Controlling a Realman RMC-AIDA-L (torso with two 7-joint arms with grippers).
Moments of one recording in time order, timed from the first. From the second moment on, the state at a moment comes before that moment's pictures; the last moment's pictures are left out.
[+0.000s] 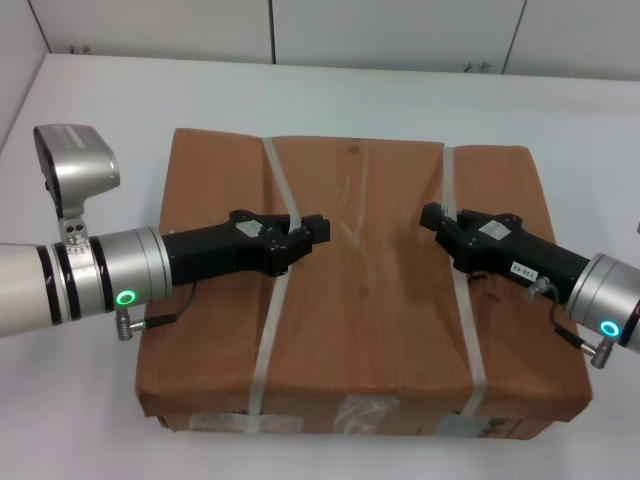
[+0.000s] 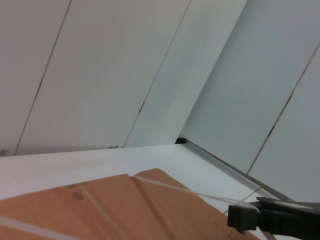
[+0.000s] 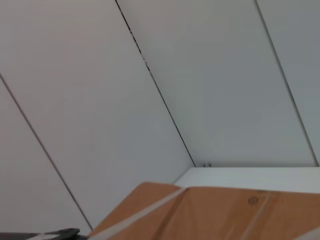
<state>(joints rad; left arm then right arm) -0.71 -2.03 2.85 -0.08 -0.41 1.34 -1.16 0.62 2.08 -0.55 -0.02 -1.70 -1.19 1.02</state>
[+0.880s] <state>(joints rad) -0.71 -2.03 2.85 -0.08 -0.41 1.34 -1.16 0.62 2.08 -0.54 -0.02 -1.70 -1.18 1.02</state>
